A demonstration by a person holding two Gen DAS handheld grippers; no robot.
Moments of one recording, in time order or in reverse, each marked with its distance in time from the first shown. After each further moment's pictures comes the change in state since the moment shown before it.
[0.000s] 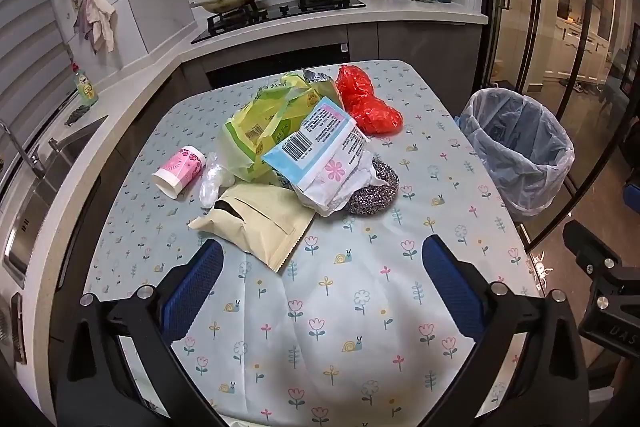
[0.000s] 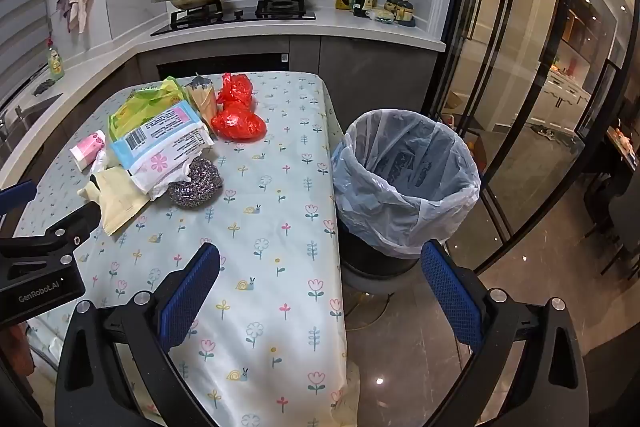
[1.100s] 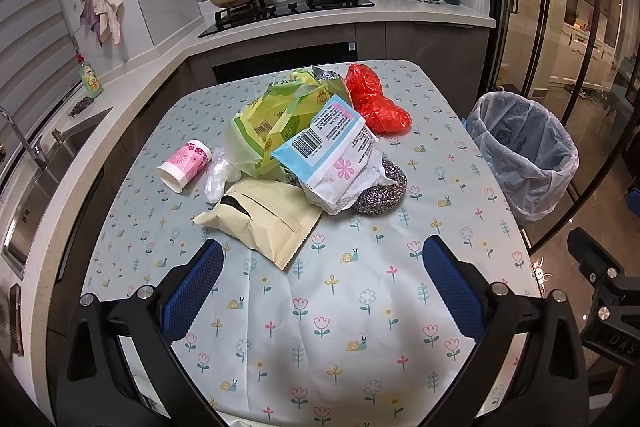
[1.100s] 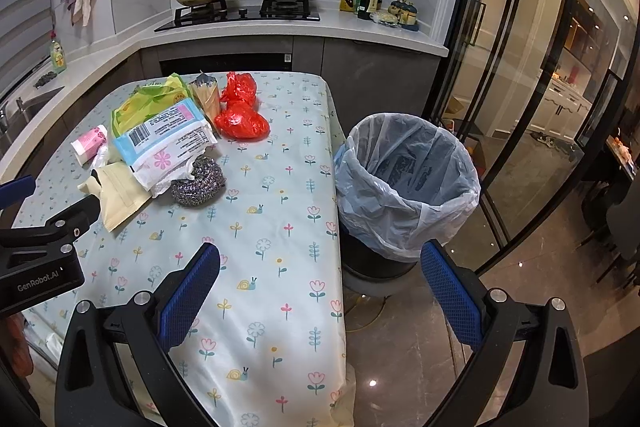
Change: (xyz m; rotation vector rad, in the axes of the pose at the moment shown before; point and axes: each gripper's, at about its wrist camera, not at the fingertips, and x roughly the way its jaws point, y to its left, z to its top) left arm 0.001 0.007 -0.001 -0.033 0.012 0.018; right arm -0.003 0.007 0.001 -0.017 -0.009 -0.006
